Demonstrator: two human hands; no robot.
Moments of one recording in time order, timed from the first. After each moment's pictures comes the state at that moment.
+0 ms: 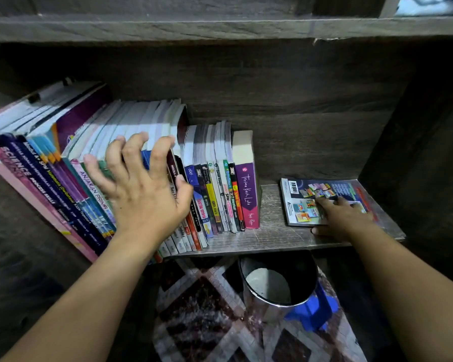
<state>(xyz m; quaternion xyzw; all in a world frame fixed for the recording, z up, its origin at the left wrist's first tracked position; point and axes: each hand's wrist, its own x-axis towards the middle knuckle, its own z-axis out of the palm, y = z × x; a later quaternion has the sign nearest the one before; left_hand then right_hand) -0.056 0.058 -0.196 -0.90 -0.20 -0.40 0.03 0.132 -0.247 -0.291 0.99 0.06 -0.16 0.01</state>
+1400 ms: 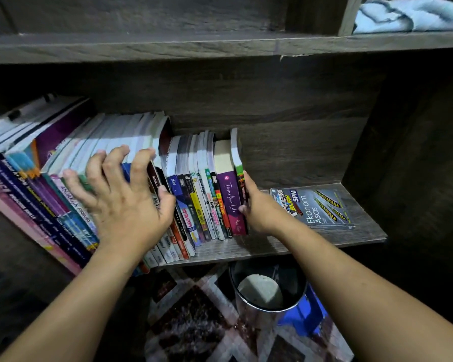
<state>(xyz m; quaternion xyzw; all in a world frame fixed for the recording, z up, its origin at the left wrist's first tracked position) -0.056 0.057 -0.195 -0.89 -0.20 -0.40 0.03 0.074 -0.129 -0.238 0.91 0.21 -0.16 -0.32</state>
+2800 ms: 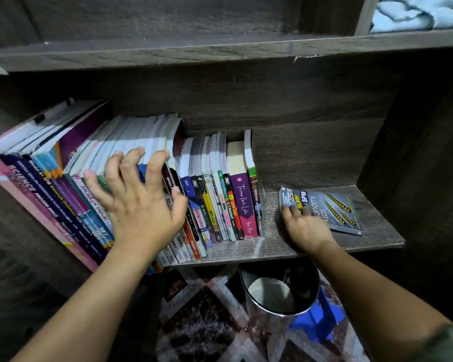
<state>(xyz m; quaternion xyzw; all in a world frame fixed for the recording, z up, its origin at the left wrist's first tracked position) -0.060 0.058 -0.195 -0.90 -0.21 -0.38 0.04 0.113 -0.191 -0.322 0.96 0.25 0.03 0.13</state>
